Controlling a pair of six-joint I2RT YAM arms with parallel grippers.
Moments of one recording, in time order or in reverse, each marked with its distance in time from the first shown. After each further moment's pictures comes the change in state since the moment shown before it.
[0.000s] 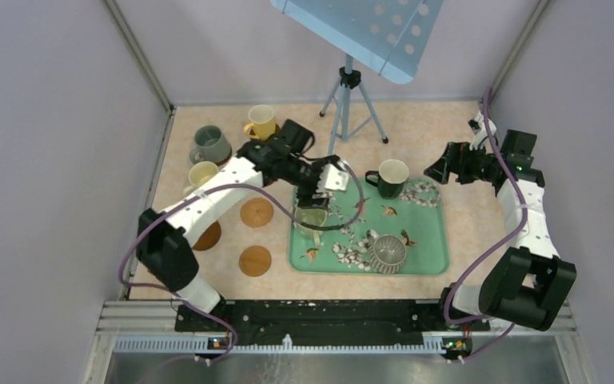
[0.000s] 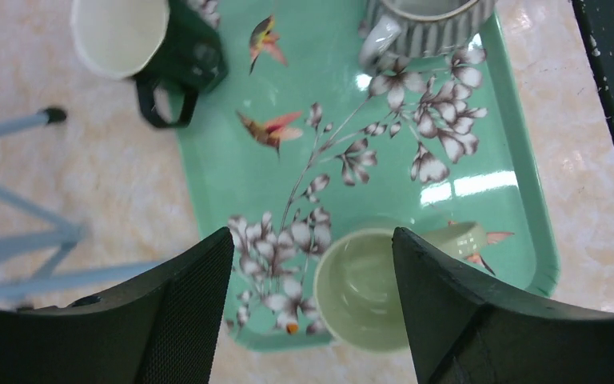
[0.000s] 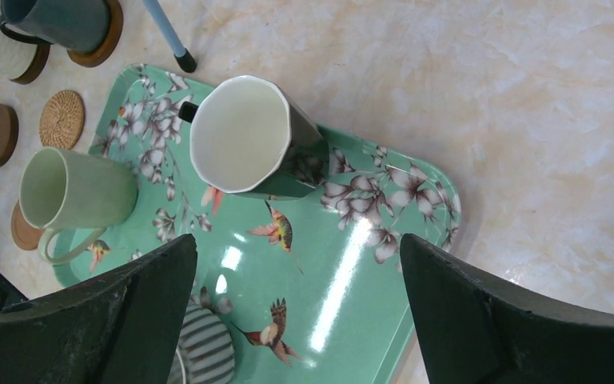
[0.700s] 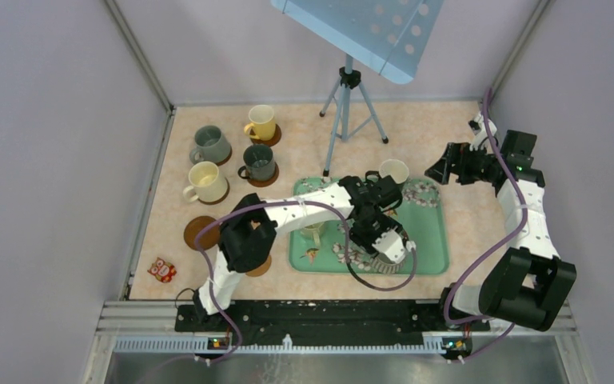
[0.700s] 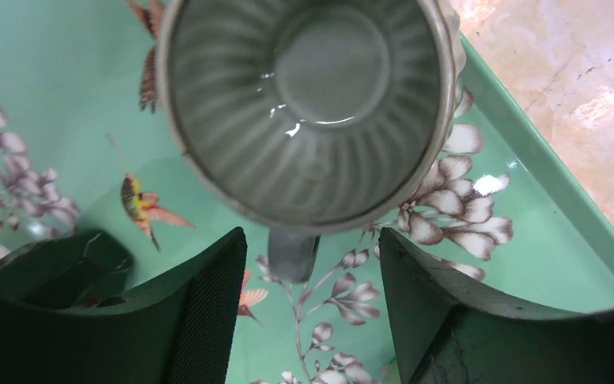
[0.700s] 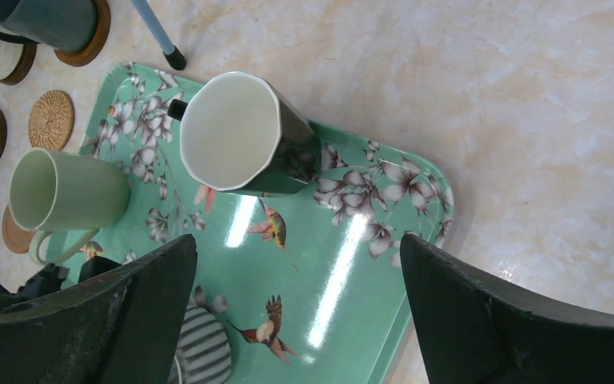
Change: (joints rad) left arm -0.456 0.518 0.310 -0.101 -0.351 0.255; right arm 0.000 -0.001 0.000 -0.009 0.027 -0.001
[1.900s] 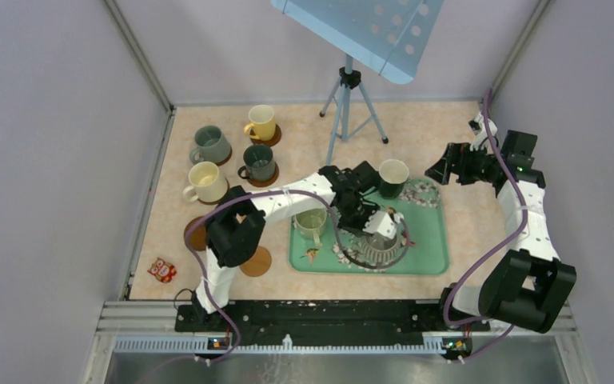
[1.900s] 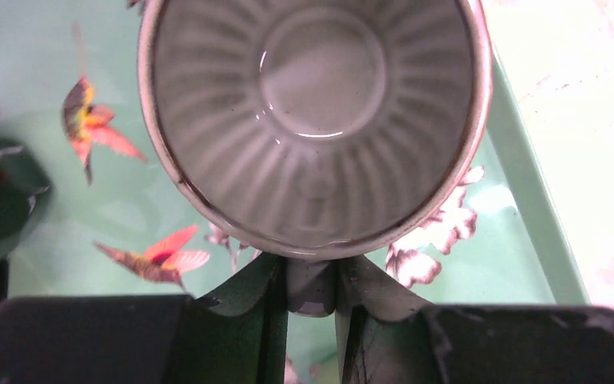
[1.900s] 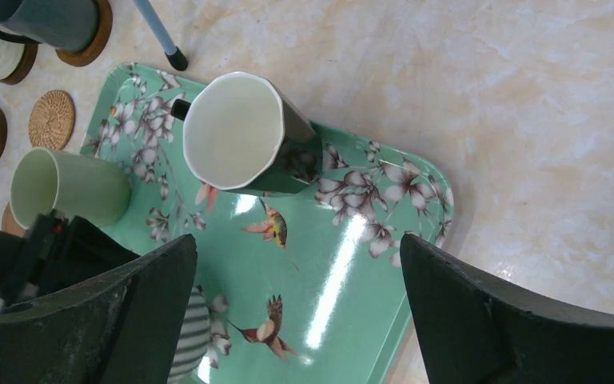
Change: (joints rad) left arm 0.092 -0.040 -0.129 0.087 0.103 -0.181; right arm 0.000 -0.010 0.000 -0.004 0.000 -0.002
